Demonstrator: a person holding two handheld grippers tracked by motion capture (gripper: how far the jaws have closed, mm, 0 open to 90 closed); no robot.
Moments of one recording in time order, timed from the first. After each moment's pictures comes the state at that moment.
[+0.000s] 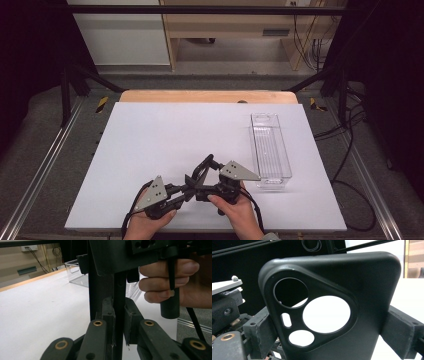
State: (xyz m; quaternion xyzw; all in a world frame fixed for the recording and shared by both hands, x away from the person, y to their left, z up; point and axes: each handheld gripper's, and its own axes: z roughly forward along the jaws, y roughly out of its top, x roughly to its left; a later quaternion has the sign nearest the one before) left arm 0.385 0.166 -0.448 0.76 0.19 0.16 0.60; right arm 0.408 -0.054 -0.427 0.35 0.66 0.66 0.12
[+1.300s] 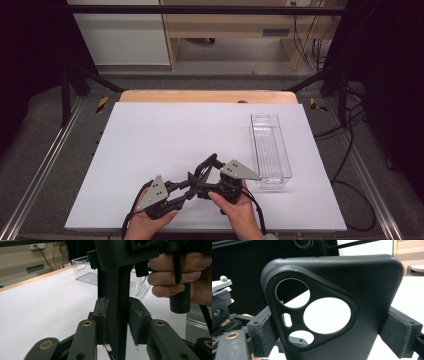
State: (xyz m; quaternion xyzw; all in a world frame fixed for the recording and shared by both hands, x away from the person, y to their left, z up) left arm 0.386 0.166 -0.450 0.77 0.20 0.18 0.58; right arm 0.408 -0.058 -0.424 0.37 0.67 0.63 0.15
